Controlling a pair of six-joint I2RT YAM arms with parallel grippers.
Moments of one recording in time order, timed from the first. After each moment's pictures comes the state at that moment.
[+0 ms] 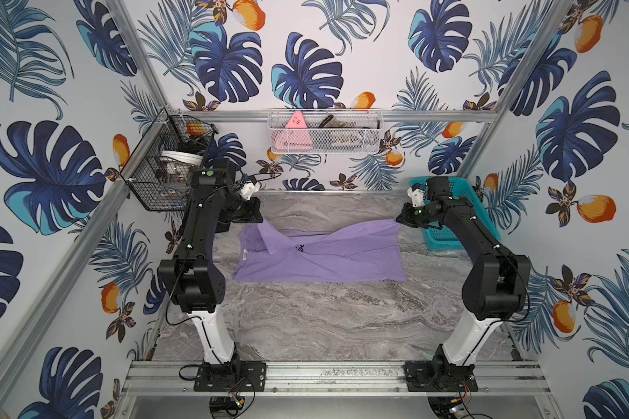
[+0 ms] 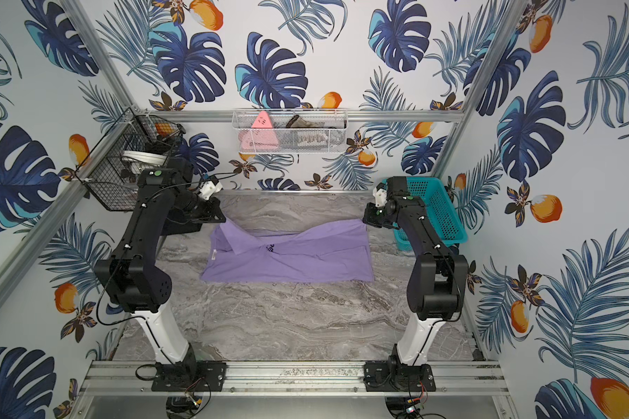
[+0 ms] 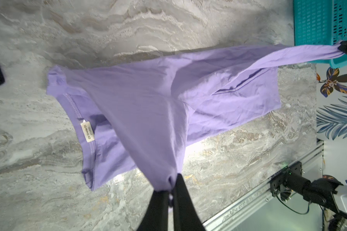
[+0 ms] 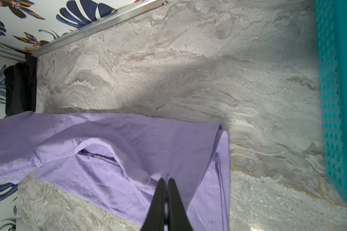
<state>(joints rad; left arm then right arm) 0.09 1.90 2.05 -1.47 0.43 0.11 0.03 1.82 1.59 -0.77 -0.35 0.21</state>
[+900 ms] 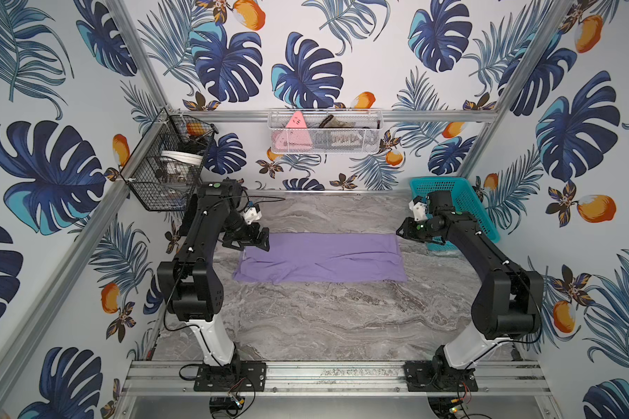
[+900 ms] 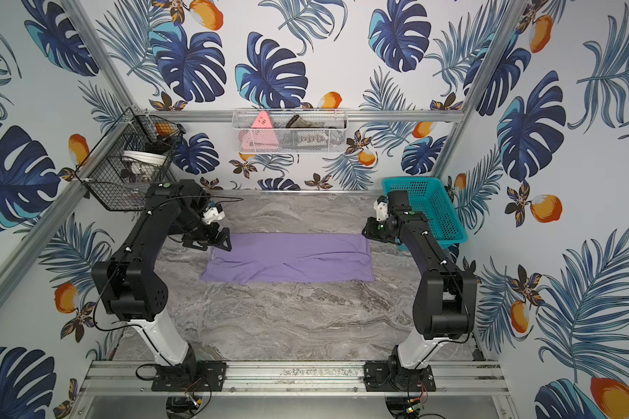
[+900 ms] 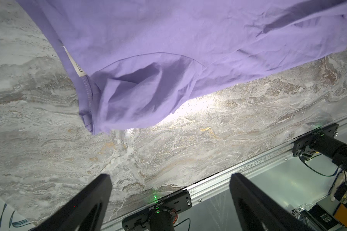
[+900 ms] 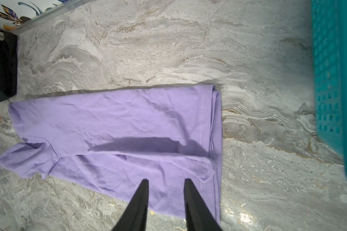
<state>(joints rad) 0.07 1.84 1.85 -1.56 0.28 0.18 0.04 1.66 1.36 -0.72 -0.31 0.18</state>
